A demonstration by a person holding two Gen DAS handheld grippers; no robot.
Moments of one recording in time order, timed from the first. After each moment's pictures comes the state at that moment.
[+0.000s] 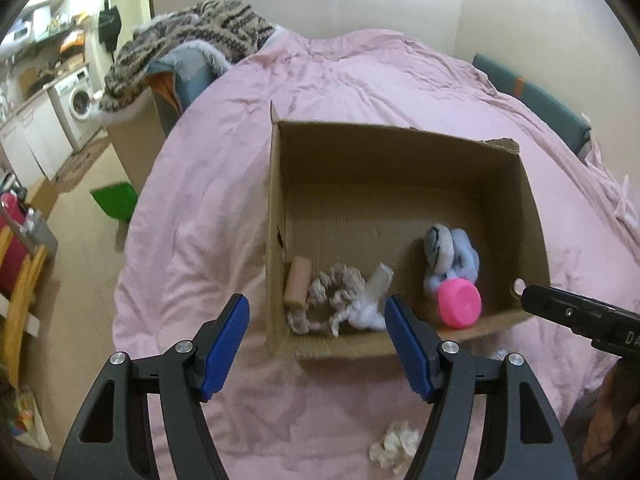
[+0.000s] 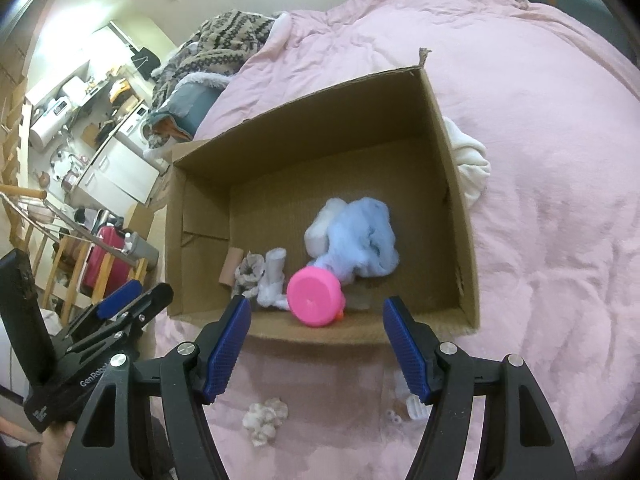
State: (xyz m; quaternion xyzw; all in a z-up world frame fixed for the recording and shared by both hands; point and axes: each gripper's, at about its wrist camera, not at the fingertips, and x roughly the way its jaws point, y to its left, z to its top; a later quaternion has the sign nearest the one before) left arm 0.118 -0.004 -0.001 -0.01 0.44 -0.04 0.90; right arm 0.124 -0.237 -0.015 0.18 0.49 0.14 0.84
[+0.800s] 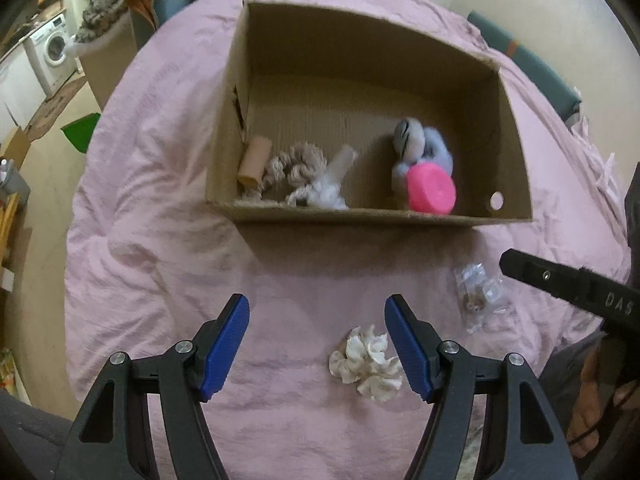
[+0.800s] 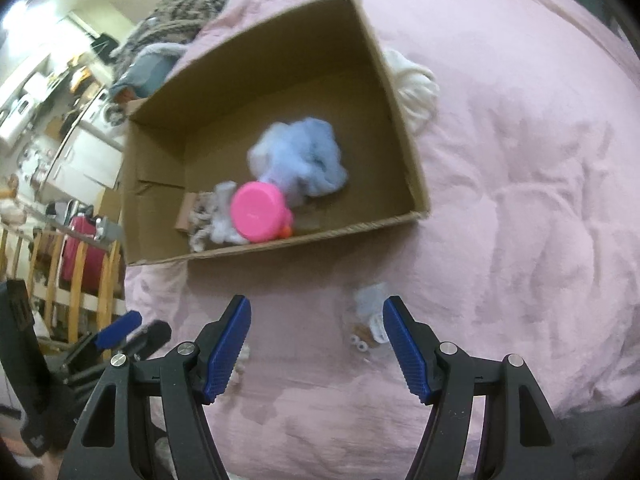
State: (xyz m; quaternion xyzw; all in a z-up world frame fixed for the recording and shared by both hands) left arm 0.080 -0.024 -0.052 -0.04 0.54 -0.07 0.84; right arm 0.092 -0.252 -0.053 0.18 0.56 0.09 0.80
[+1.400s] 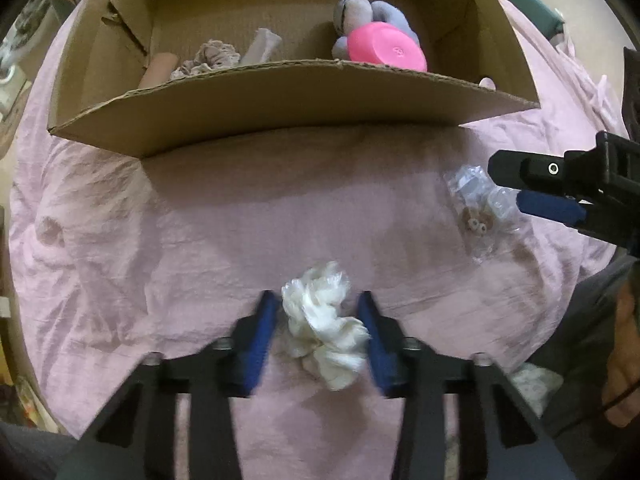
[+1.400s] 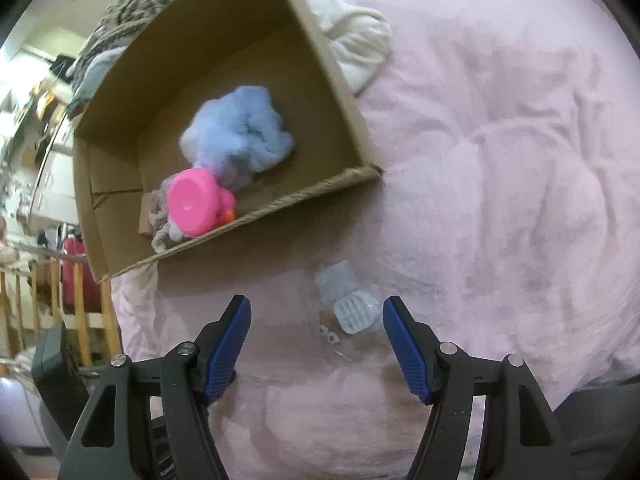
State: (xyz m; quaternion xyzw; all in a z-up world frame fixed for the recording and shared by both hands) left arm 0.073 -0.074 -0.113 0.03 0.63 -0.13 0.77; right arm 0.099 -0.274 -0.089 0.24 0.62 0.05 0.75
